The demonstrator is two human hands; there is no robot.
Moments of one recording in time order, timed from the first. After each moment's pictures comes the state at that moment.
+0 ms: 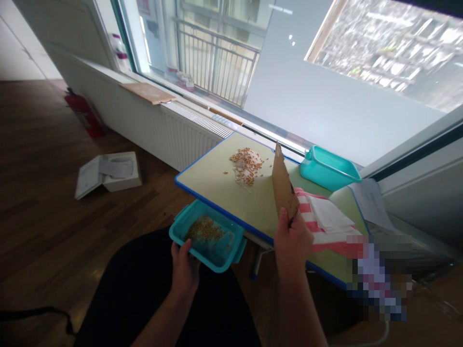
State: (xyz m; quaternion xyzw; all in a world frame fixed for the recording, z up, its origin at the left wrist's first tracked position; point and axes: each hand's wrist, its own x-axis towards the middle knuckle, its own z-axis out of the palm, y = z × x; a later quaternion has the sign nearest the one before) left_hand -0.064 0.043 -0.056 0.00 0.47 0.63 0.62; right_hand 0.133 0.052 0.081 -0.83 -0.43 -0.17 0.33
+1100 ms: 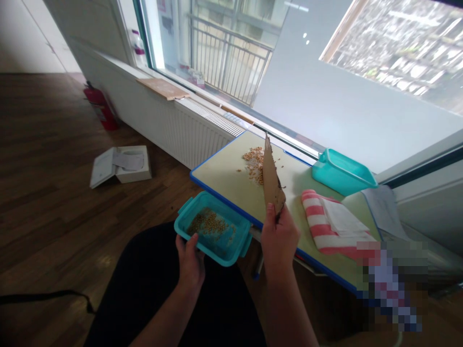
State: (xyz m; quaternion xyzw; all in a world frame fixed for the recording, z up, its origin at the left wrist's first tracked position) left_hand -0.072 0.042 -0.050 -0.02 0.45 0.67 0.58; right_hand 0.074 0.059 0.086 -0.79 -0.49 -0.12 0.36
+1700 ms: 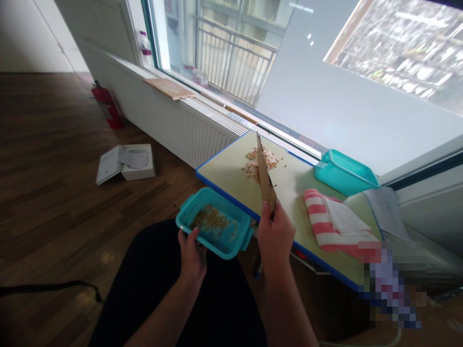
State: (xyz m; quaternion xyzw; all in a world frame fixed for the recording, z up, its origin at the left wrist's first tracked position) left_hand -0.079 0.043 -0.047 -0.03 0.45 0.67 0.58; right_hand 0.064 0.055 0.080 -0.76 -0.53 -0.10 0.36
